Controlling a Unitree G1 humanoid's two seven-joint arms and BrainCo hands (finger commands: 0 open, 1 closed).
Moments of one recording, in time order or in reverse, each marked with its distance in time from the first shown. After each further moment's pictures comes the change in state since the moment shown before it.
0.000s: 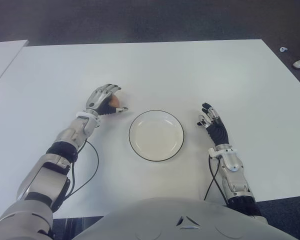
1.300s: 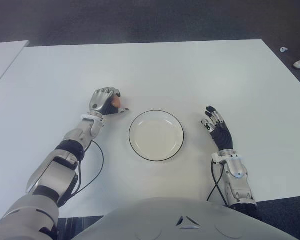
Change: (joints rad) left arm -0.054 -0.057 -0.101 0.160 0.014 0.020 0.229; right arm 0.066 0.019 -0.057 -0.048 0.060 -0.011 0.043
